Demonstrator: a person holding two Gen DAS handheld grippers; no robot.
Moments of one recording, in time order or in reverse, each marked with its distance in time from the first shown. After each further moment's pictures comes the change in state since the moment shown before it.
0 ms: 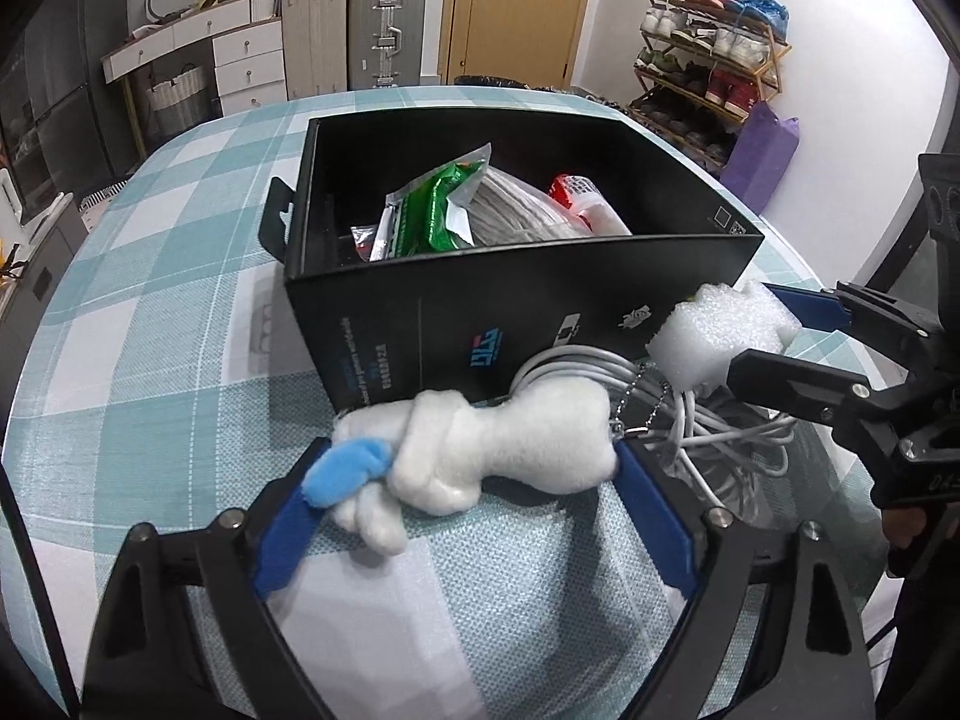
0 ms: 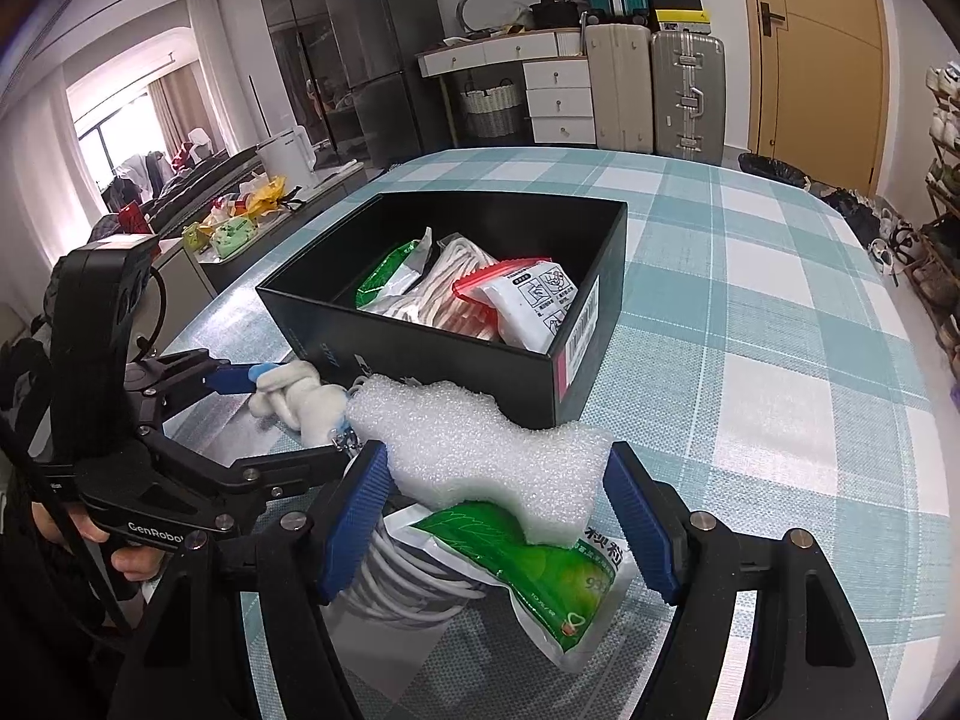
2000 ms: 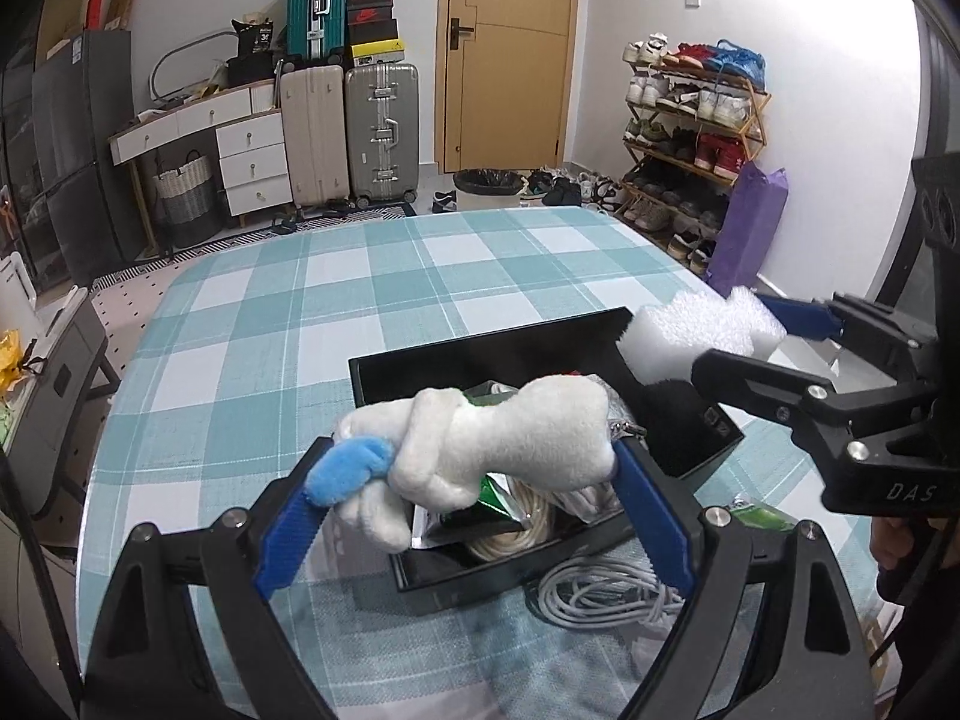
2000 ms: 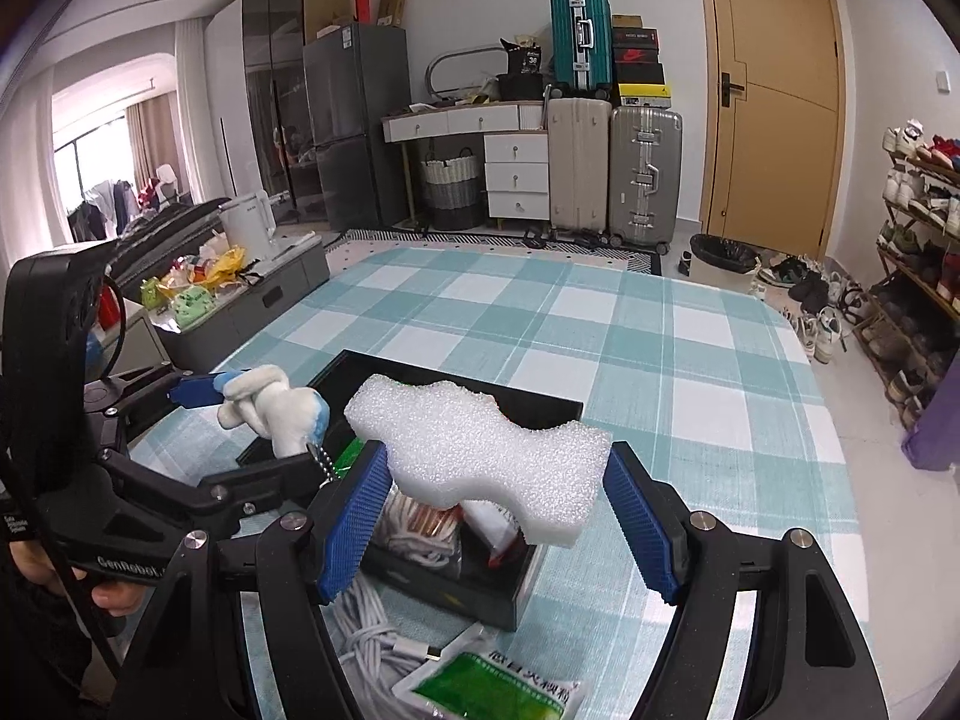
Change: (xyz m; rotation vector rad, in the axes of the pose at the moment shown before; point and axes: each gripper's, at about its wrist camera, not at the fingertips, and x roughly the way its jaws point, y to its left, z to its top) left arm -0.038 0.010 0.069 0.071 -0.196 0.032; right arm -0.028 0.016 0.075 -0.023 -0.171 -0.161
